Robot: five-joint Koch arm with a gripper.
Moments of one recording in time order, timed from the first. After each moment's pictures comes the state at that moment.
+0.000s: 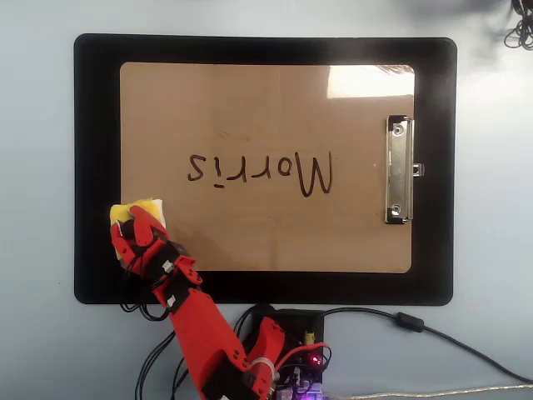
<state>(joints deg) -57.3 86.8 130.3 -14.5 -97.3</state>
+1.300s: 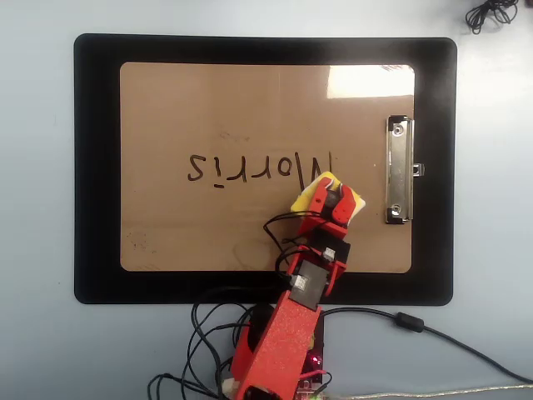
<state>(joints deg) 22.0 103.4 119.6 21.6 -85.7</state>
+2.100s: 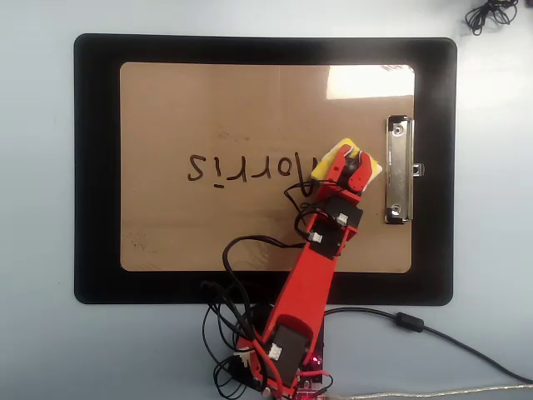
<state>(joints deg) 22.7 77.5 112.7 -6.1 -85.9</state>
